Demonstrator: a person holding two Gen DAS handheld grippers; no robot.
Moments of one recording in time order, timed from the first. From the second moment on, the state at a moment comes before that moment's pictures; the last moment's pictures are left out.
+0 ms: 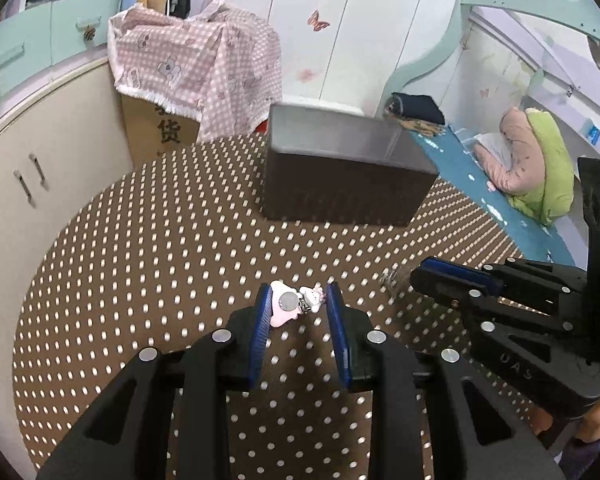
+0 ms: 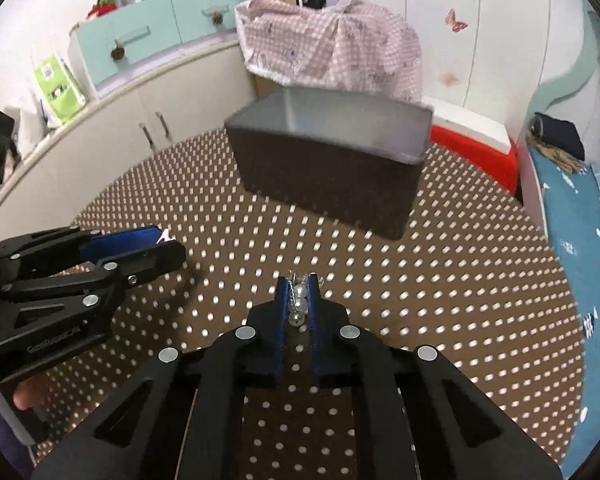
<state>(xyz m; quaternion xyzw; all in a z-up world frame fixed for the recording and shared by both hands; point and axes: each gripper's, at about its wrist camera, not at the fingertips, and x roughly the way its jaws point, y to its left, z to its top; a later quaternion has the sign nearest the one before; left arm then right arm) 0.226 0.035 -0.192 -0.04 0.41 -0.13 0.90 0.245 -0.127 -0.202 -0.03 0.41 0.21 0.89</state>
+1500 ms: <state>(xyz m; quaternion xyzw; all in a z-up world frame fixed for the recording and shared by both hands) 0.365 -0.011 -0.152 -0.01 0.44 -0.19 0.87 0.345 -0.137 -0.105 -0.03 0.35 0.19 0.92</state>
